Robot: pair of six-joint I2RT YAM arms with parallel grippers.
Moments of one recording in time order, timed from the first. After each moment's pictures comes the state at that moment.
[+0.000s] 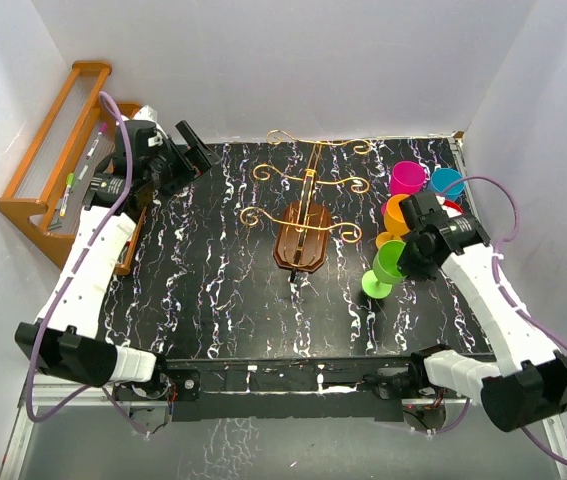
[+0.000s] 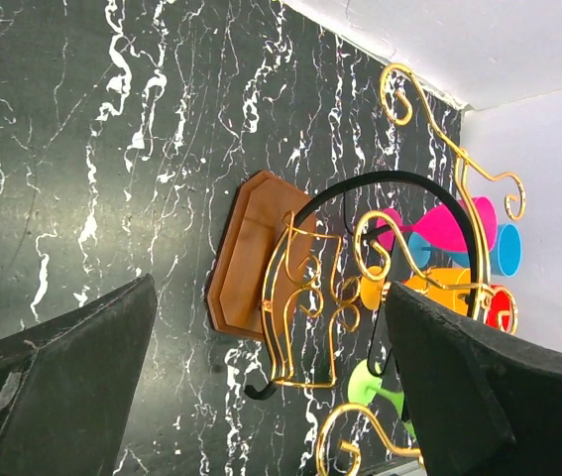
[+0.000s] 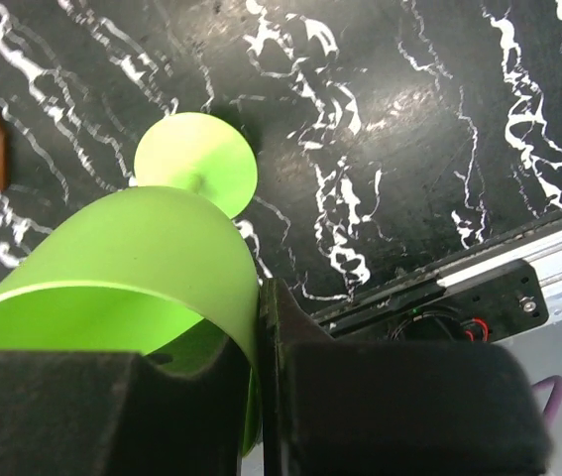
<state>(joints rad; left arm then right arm) -0.23 1.38 1.54 -0.70 0.10 -0.72 0.30 1.09 1.16 -1.29 0.25 0.77</state>
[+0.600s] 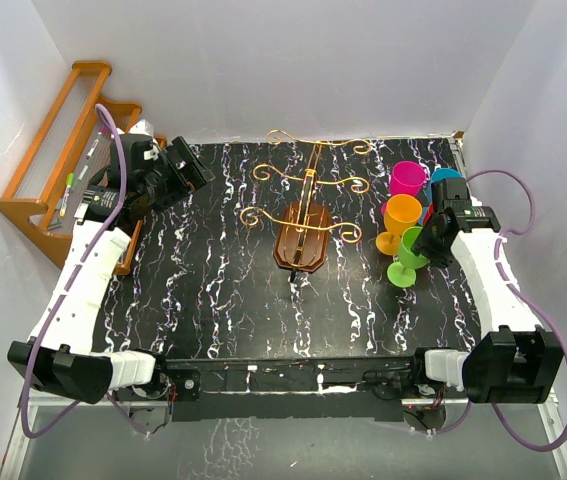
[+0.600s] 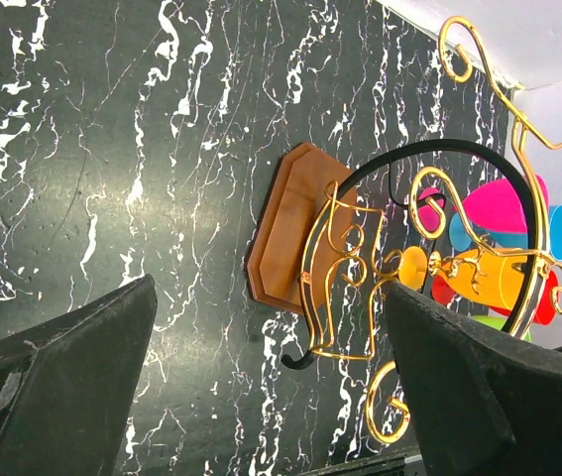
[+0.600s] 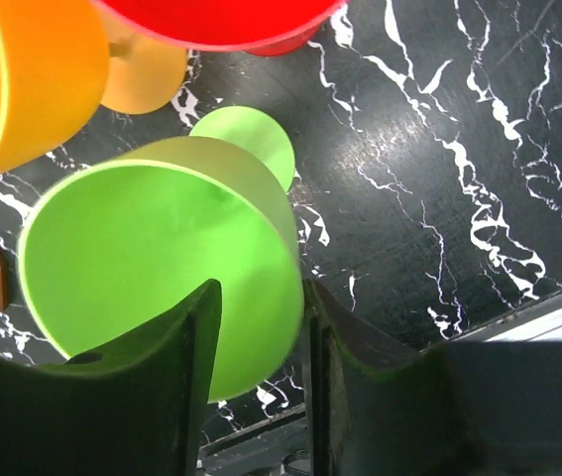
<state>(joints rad) -0.23 1.27 1.47 -0.80 0.05 -0.67 -0.02 1.23 1.10 -1.04 0.20 0.55</state>
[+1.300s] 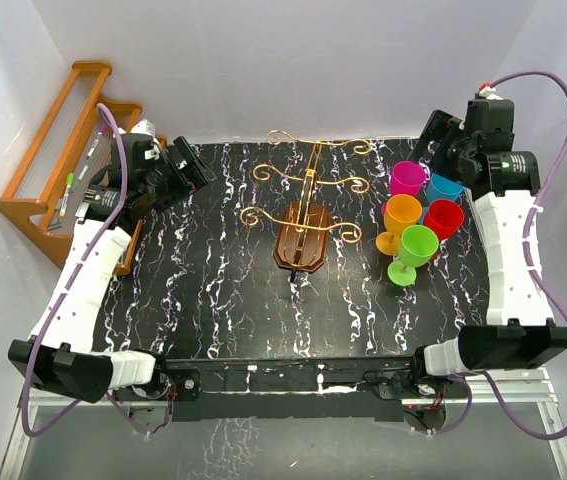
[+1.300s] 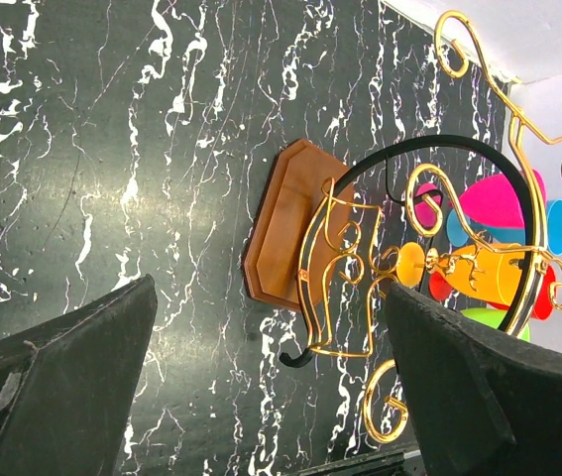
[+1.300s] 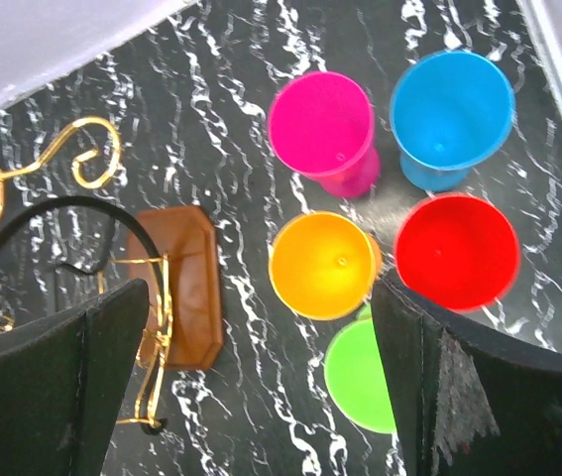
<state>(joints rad) -0.23 1.27 1.47 -0.79 0.07 -0.67 -0.02 1.38 1.77 -1.01 0.05 0.39</state>
